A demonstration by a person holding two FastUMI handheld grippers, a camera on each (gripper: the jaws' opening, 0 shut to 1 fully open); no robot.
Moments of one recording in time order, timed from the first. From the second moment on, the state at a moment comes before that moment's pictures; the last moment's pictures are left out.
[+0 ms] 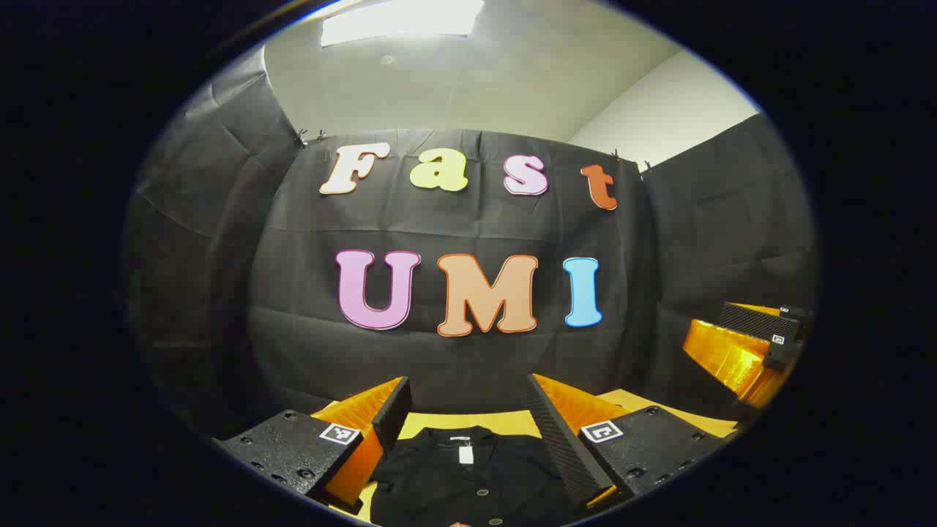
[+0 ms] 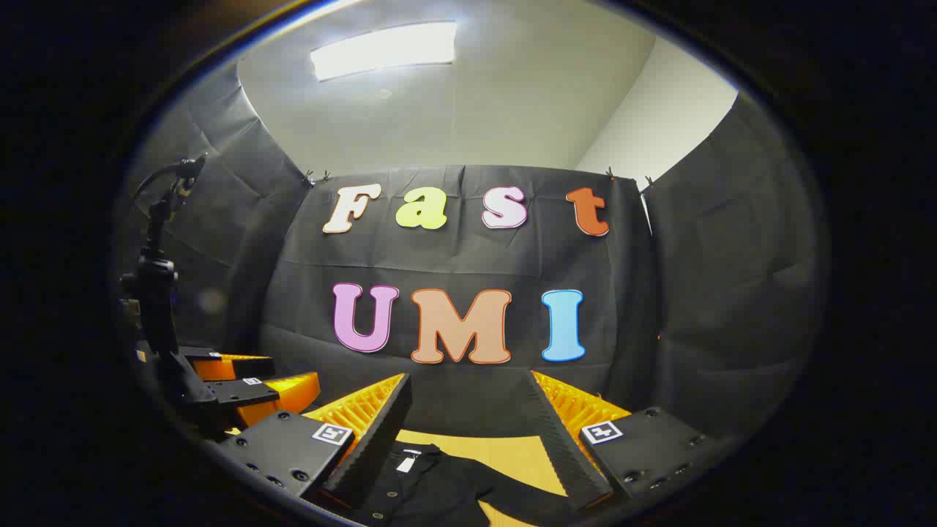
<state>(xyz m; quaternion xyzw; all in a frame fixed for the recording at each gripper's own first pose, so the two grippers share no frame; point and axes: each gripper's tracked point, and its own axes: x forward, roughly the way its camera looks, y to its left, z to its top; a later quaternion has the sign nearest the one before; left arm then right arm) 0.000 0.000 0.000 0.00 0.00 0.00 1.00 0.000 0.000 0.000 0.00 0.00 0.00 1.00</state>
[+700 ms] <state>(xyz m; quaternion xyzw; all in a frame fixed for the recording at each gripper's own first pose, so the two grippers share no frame) -0.009 -0.013 0.012 0.02 -0.02 0.00 1.00 -0.006 -0.013 0.001 0.02 -0.01 0.00 1.00</state>
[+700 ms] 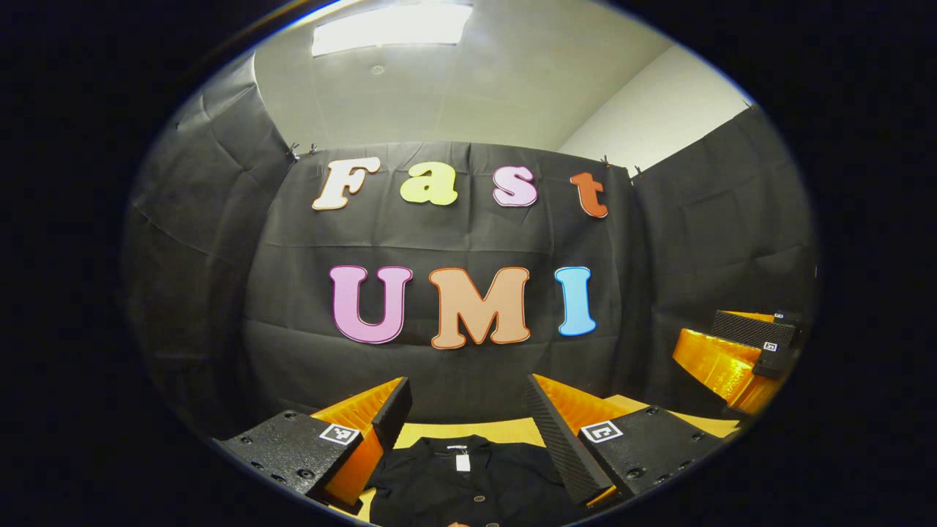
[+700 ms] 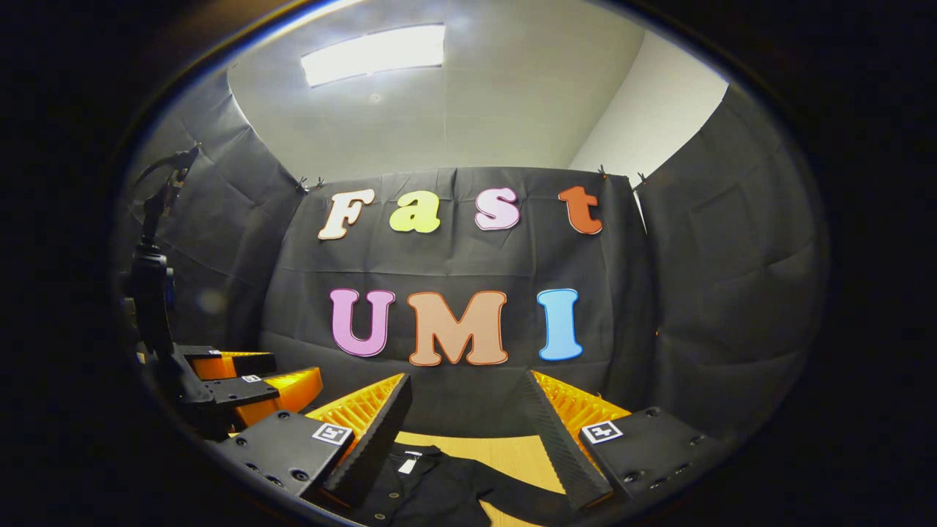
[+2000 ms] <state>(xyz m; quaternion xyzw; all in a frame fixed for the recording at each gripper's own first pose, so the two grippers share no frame) -0.035 0.025 0.003 0.04 -0.01 0.06 1.00 0.000 -0.005 -0.015 0.04 0.00 0.03 1.00</state>
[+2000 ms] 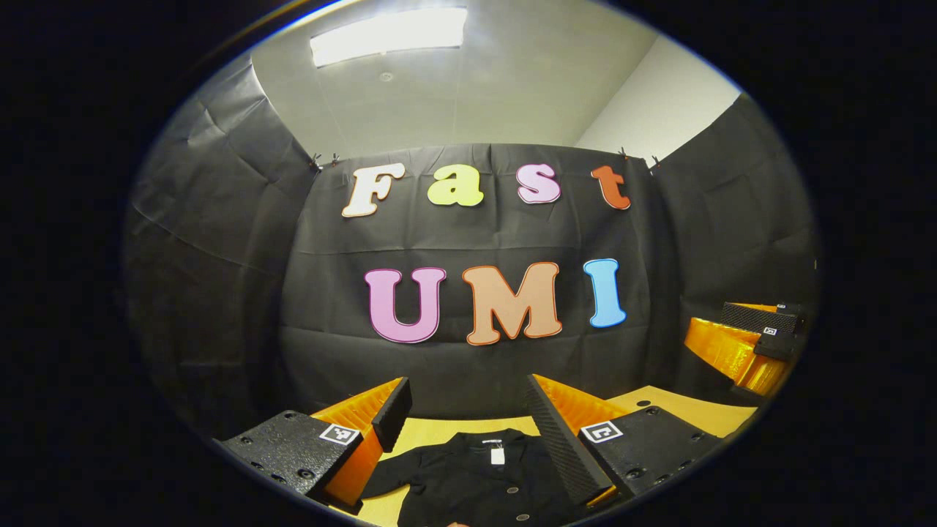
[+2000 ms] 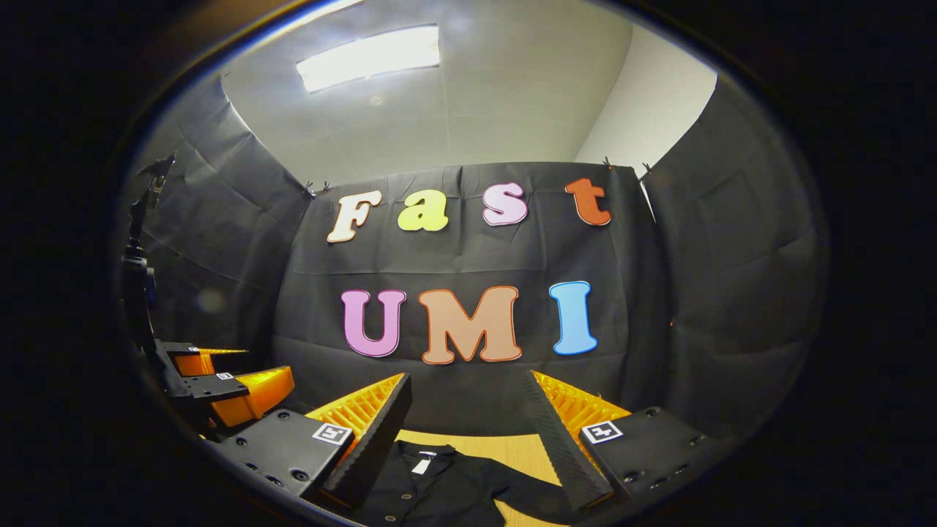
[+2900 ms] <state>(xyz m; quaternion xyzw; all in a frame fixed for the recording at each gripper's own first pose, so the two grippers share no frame) -0.026 0.033 -0.007 0.04 0.00 0.08 1.00 0.028 -0.062 -0.064 0.00 0.04 -0.01 1.00</state>
